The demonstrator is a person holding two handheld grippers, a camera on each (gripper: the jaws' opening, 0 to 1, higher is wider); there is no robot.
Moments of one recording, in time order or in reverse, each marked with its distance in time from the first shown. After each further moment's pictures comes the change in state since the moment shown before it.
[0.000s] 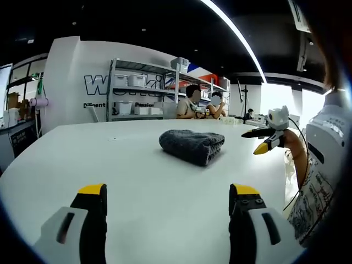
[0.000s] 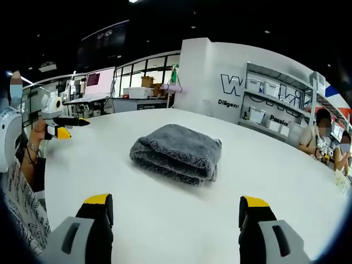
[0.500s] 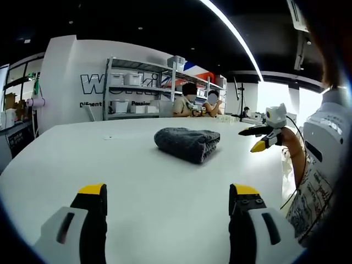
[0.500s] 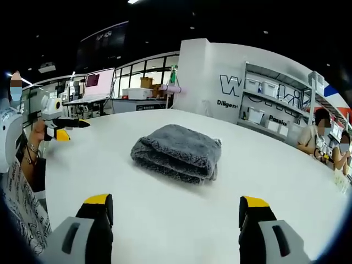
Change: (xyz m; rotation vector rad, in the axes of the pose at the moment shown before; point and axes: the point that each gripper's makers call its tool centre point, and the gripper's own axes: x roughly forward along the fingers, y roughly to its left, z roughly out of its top) left arm -0.001 -0.009 -0.003 0.011 0.011 -0.028; right arm -0.001 0.004 -0.002 -0.005 0.002 -0.010
